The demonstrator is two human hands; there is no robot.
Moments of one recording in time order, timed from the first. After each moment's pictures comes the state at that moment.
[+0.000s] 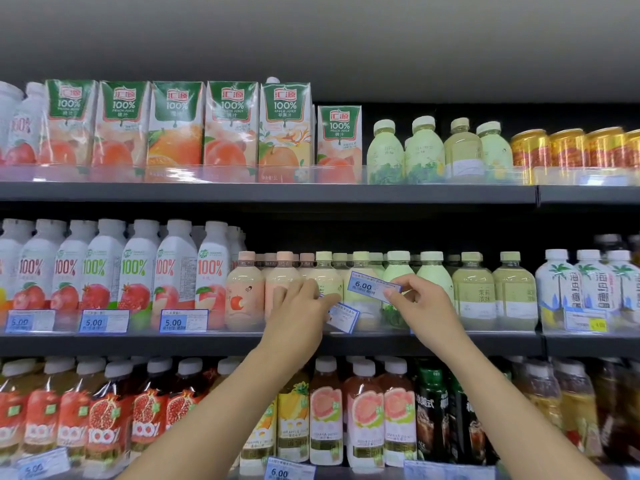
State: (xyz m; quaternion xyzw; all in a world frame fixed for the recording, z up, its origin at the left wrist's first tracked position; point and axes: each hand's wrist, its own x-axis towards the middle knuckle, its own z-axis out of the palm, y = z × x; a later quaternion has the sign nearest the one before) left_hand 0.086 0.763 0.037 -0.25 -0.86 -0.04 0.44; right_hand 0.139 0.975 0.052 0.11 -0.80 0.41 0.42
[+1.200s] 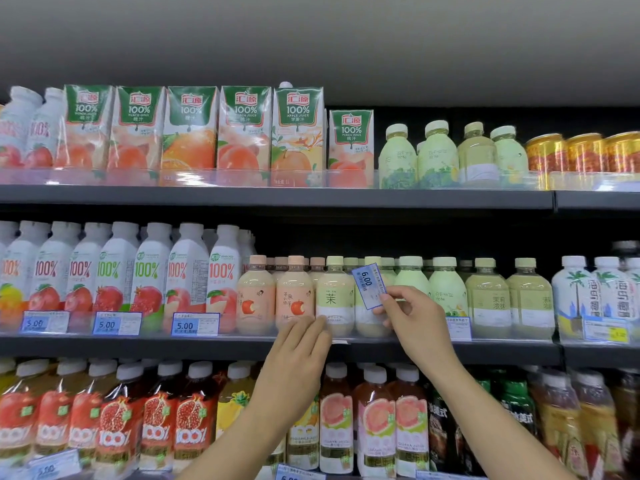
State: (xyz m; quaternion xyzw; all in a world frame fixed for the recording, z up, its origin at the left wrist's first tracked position) left_hand 0.074 0.733 -0.033 -0.33 -0.78 -0.02 0.53; right_hand 0.120 0.944 0.036 0.14 -0.75 0.46 0.46
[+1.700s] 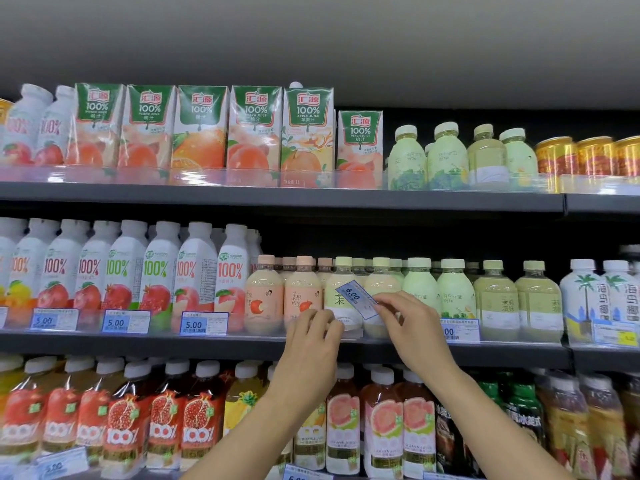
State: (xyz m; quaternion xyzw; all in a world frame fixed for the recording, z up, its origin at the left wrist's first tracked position) left_hand 0.080 0.743 -0.015 -0.30 -0.80 -0.09 0.50; right_hand 0.108 0.938 0.028 0.18 -0.79 0.24 0.53
